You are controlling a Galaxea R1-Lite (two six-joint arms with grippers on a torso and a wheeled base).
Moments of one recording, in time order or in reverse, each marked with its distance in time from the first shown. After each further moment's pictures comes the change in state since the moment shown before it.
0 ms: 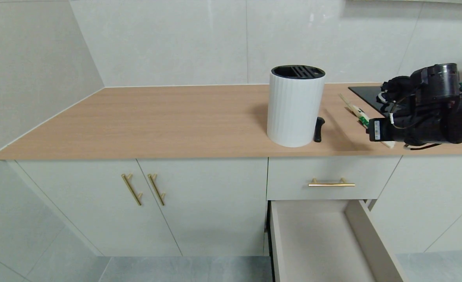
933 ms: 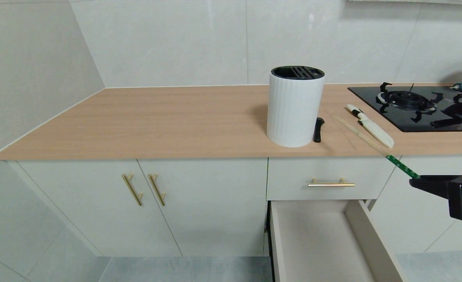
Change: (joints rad) left arm 0.000 0.000 0.000 0.000 0.000 0.000; right arm 0.013 -0.590 0.601 -0.001 0.275 -0.159
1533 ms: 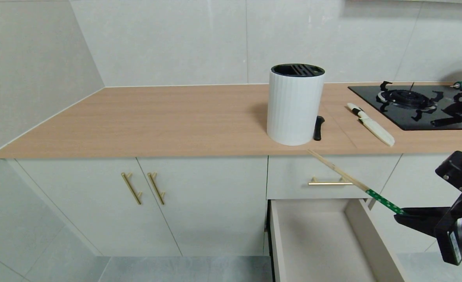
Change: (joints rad) left arm 0.000 0.000 0.001 0.000 0.000 0.000; right arm 0.137 -0.007 0.128 -0.004 0.008 -0.103
